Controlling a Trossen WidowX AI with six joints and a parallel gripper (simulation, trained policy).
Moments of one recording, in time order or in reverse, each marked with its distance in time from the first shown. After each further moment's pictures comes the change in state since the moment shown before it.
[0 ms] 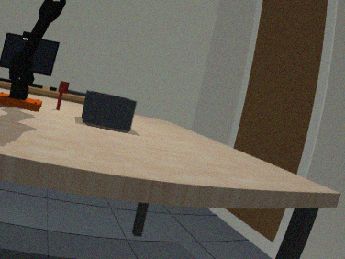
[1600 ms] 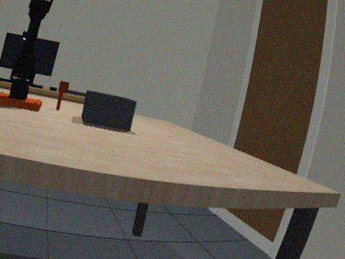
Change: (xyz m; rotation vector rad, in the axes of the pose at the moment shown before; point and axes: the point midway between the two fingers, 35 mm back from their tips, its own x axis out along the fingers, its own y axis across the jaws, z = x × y) arm -0.330 0.189 -0.118 0.186 0.876 1.274
